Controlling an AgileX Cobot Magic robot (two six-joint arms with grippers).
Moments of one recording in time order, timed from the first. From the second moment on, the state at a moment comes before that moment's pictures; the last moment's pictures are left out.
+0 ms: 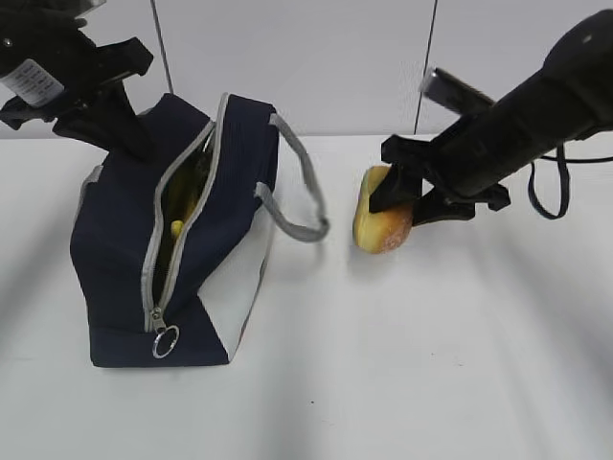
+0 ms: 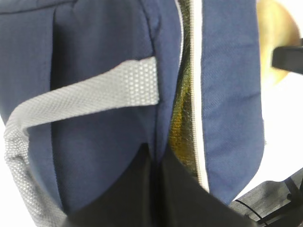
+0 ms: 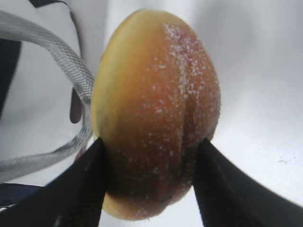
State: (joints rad) left arm -0.18 1.72 -1.52 -0.47 1.16 0.18; right arm 0.18 1.86 -1.27 0.74 0.73 -0.40
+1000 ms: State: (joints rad) left arm -0.18 1.72 -1.52 -0.47 1.16 0.18; right arm 0.39 1.95 -1.44 1.28 0.83 -0.62
